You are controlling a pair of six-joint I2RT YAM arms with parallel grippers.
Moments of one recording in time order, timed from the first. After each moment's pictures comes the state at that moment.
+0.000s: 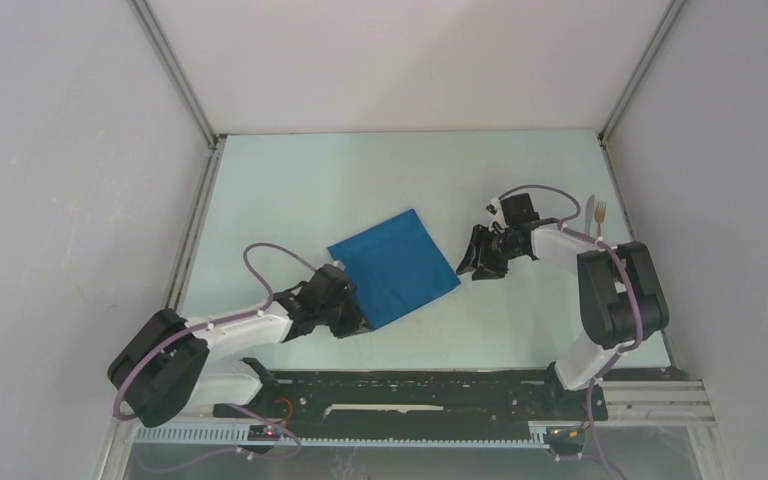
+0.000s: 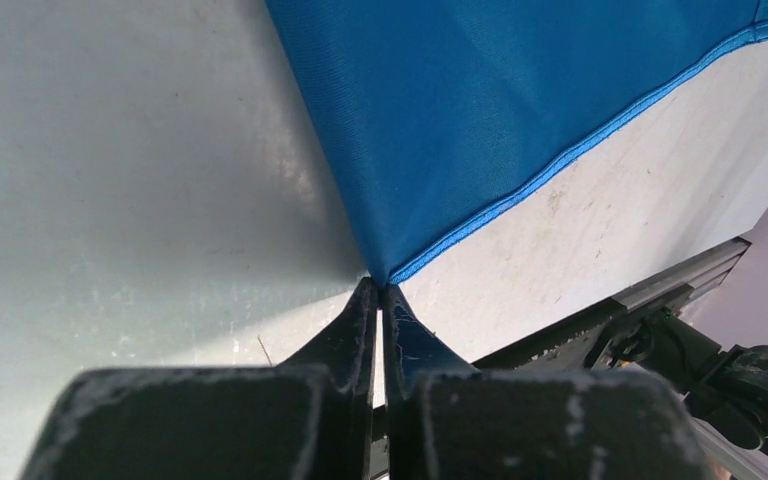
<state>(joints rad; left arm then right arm) -0.72 1.23 0.42 -0.13 0.15 -1.09 0.22 1.66 0.91 -0.38 -0.49 0.45</state>
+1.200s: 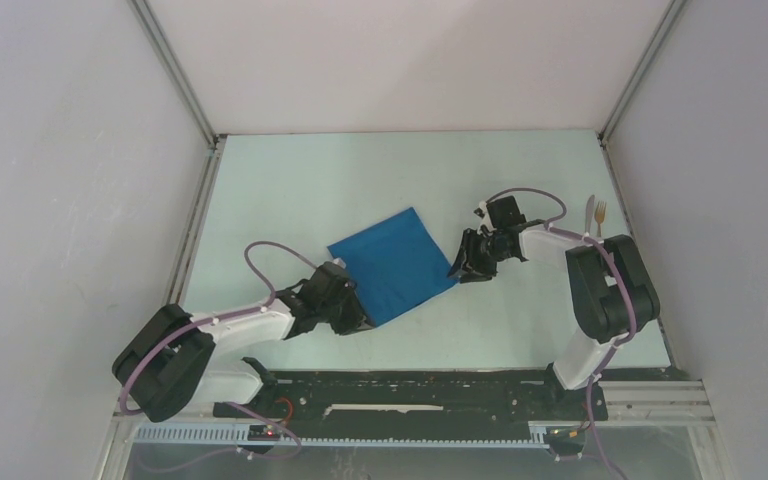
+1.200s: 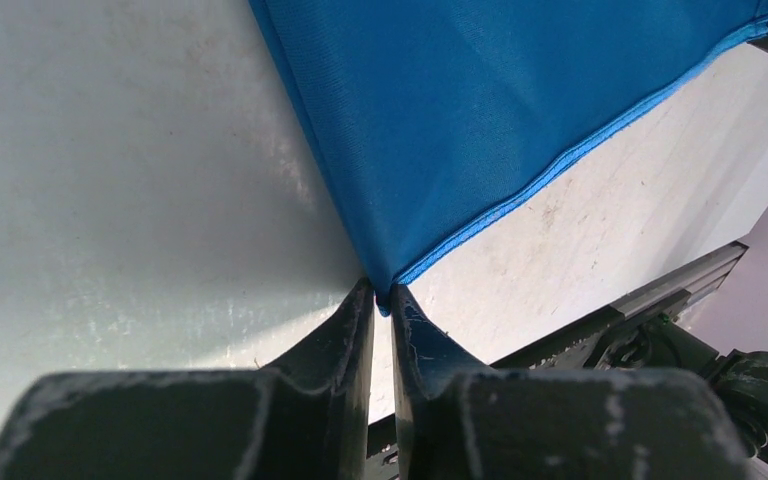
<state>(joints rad) -0.70 1.27 0.43 -0.10 0.16 -1.08 0.30 1.72 0.91 -0.33 -0.49 0.51</state>
